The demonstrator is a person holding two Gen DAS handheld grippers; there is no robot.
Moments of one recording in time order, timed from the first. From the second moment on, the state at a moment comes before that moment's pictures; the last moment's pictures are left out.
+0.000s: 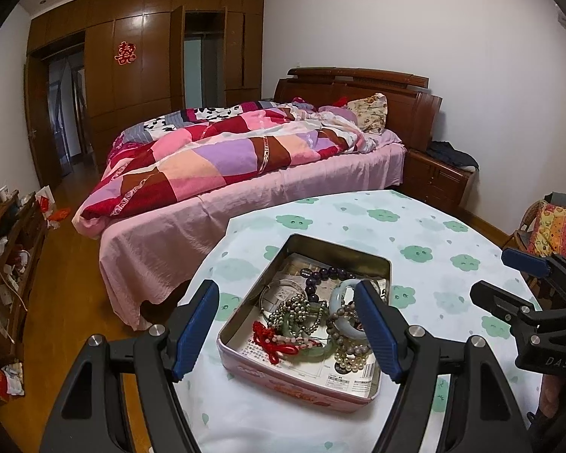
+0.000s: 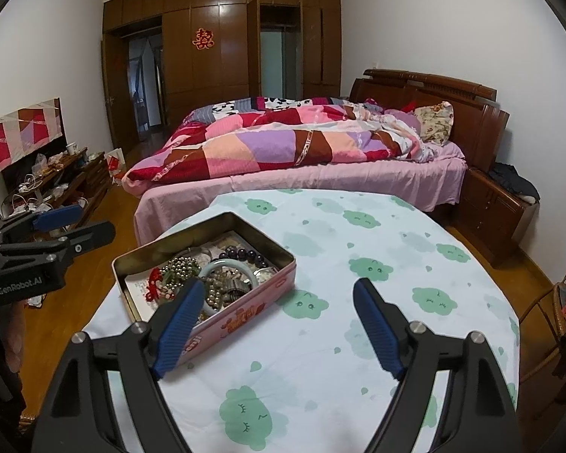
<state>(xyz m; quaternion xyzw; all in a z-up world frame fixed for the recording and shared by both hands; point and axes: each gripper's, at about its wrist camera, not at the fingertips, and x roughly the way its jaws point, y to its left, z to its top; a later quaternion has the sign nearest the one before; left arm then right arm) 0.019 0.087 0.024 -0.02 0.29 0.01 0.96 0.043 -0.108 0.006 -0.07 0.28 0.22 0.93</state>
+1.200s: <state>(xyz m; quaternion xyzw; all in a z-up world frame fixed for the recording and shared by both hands) 0.023 0.080 0.016 0.02 0.28 0.03 0.96 0.039 -0.106 -0.002 -0.07 0.29 0.22 0.93</state>
